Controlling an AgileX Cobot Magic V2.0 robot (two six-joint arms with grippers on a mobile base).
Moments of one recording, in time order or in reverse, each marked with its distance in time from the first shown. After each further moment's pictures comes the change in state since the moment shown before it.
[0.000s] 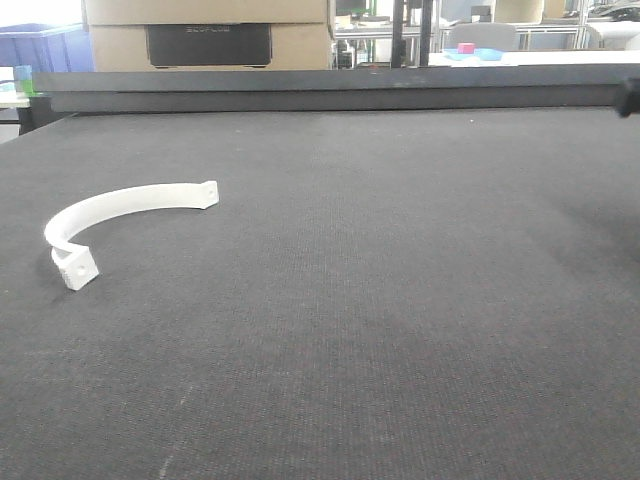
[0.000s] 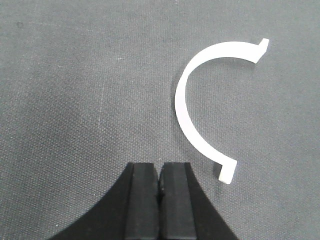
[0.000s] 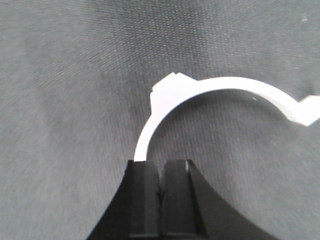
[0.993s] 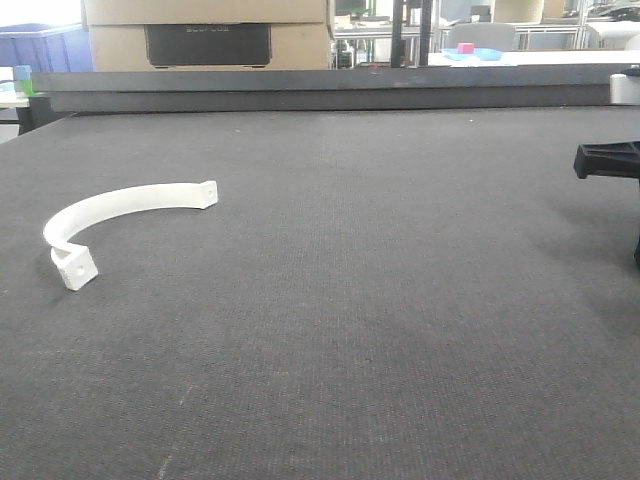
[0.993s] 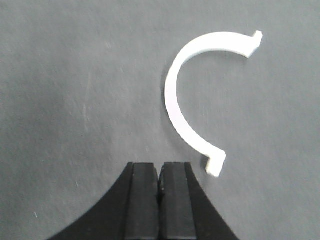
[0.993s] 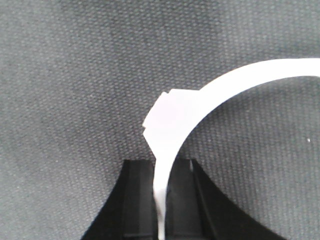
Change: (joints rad) left arm 0.000 0.010 0.015 -0.060 0.033 0.000; right arm 0.008 0.155 -0.020 0.017 -0.071 -0.018
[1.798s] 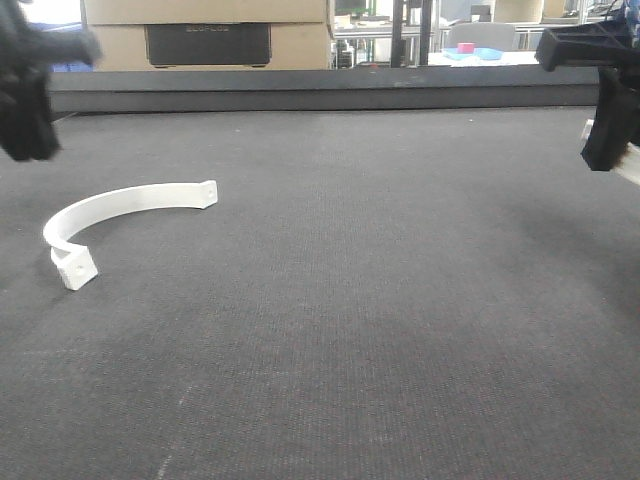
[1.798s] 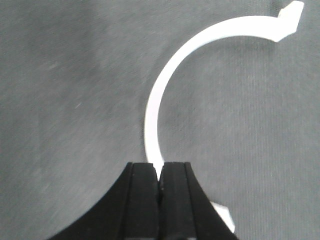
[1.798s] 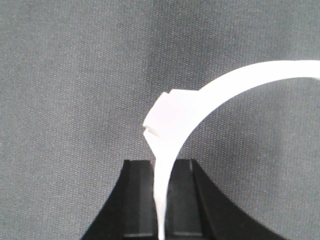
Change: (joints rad) left arm -0.163 0.681 -0.624 0.185 0.300 -0.092; right arm 0.144 -0.199 -0.052 0.004 0.055 -0.125
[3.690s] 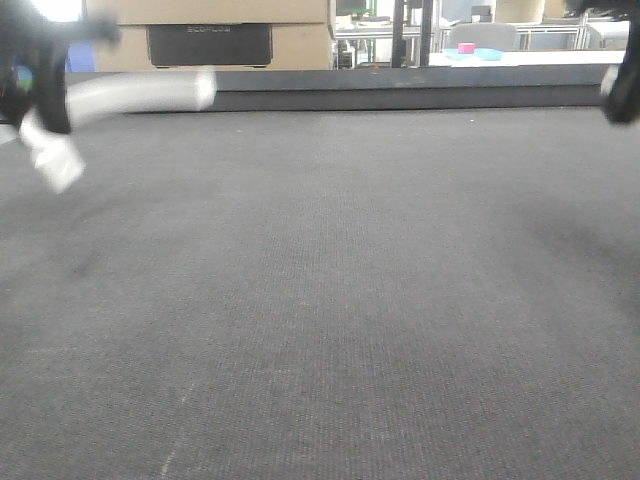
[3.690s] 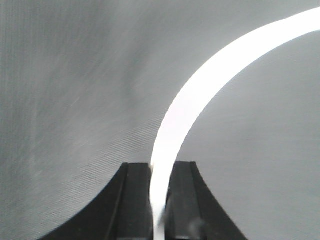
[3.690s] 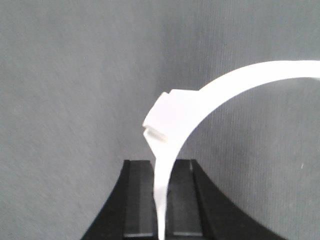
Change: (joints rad) left arm -0.083 -0.094 -0.022 0.072 0.012 -0.182; right arm 0.000 -0.163 0.051 0.000 -0.060 0.000
